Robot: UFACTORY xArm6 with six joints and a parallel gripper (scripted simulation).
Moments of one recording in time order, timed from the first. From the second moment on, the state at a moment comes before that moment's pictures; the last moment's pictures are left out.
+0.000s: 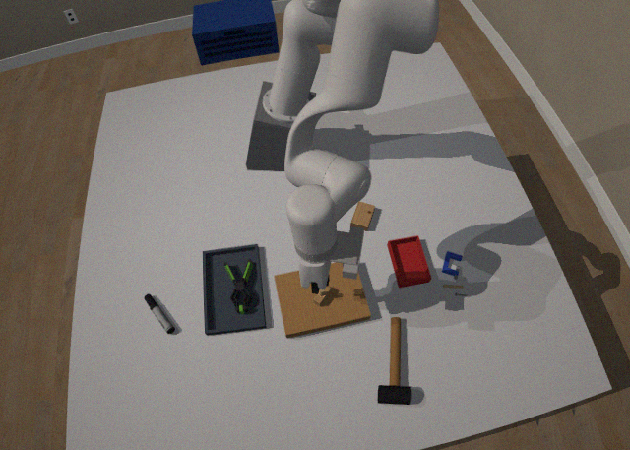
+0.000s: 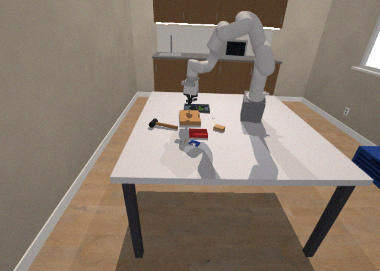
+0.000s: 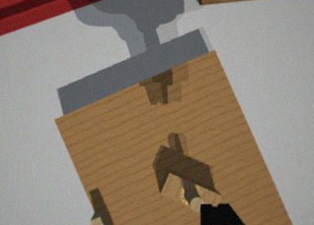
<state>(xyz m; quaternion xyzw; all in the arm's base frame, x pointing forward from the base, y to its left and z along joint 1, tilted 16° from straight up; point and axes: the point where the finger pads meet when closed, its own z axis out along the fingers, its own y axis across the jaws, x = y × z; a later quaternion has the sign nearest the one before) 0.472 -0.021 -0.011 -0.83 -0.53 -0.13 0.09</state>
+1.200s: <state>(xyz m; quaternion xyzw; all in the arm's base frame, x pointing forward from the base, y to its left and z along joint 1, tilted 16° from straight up) 0.472 -0.021 -0.012 -0.93 -0.35 -0.09 0.11</state>
